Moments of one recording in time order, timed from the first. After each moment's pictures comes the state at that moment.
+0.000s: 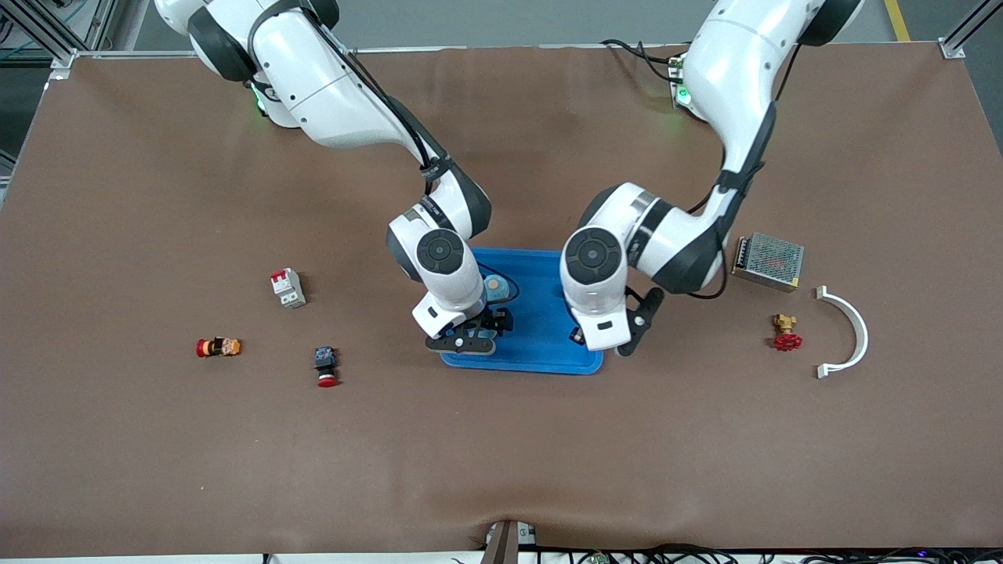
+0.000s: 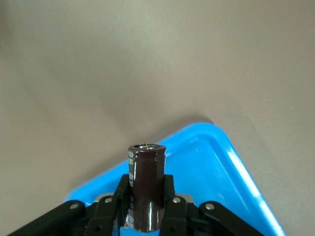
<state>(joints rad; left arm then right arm) -0.49 0.67 -0.10 -1.35 0.18 1.89 -1.56 0.65 0.88 0.02 -1.39 0.01 2.42 0.74</state>
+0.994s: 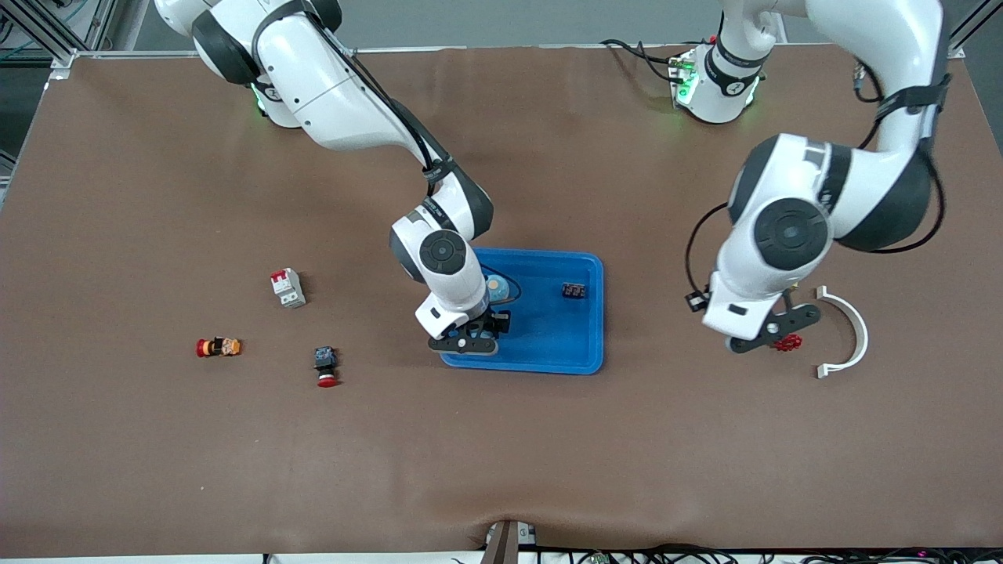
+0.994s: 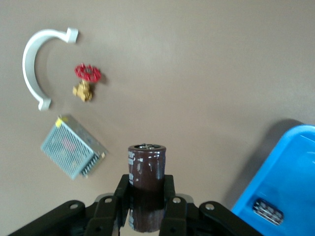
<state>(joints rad) -0.23 0.35 -0.10 -1.60 0.18 1.80 -0.71 0.65 0.89 0.01 -1.38 0.00 2.42 0.74</state>
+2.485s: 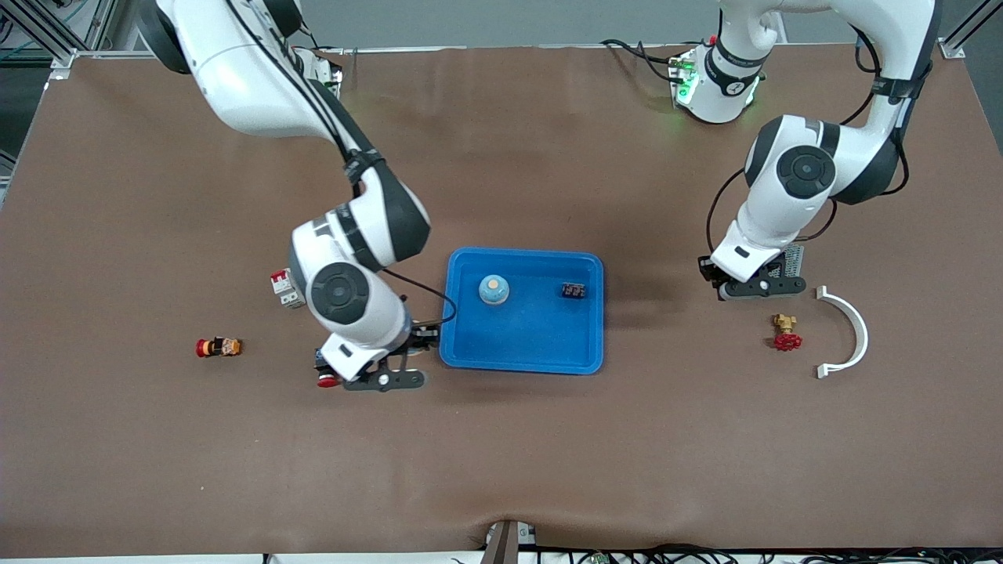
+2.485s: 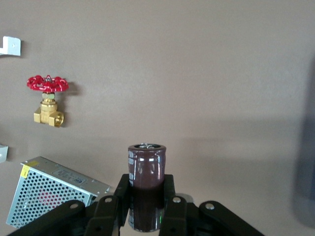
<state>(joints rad) -0.09 0.09 -0.16 -2.31 0.18 2.46 -0.38 0.43 0.78 0.01 -1.12 0.05 1.86 0.35</state>
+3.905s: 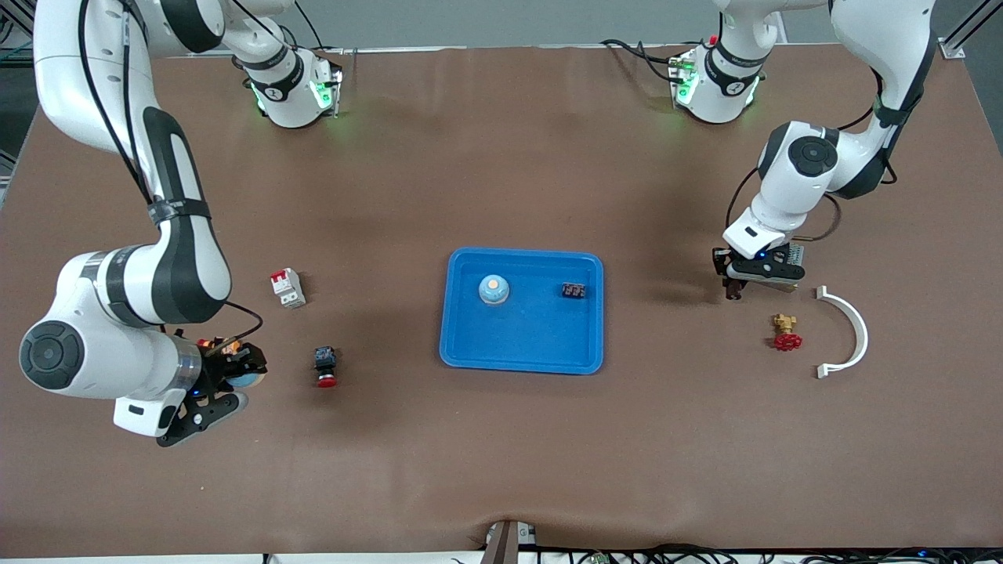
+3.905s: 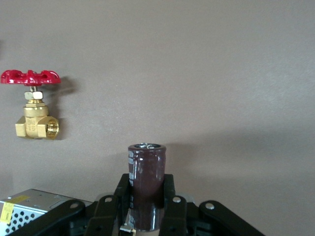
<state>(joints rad) 0.08 0.20 -0.15 -2.55 0.39 2.97 -0.24 0.08 0.73 0.00 -1.19 0.06 1.84 -0.48</state>
